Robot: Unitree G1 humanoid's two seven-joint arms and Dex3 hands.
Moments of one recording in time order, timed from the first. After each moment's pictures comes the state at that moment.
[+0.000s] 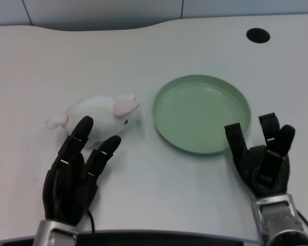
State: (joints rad) left arm -0.25 -0.09 0.40 0.89 -0.62 -0.40 -0.85; right arm -0.50 0.00 -0.68 1.17 0.74 -0.08 1.06
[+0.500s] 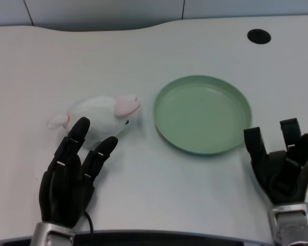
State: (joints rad) left arm -0.22 -0.09 0.40 0.86 -0.62 -0.39 -0.85; right arm -0.40 -0.01 -0.69 1.03 0.77 -0.09 1.08
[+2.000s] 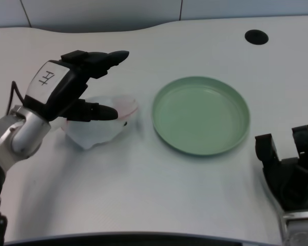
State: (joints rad) left arm -0.79 0.45 -0.24 1.14 0.89 -0.84 0.51; right arm -0.36 -0.02 -0.67 0.98 0.77 -0.10 1.04
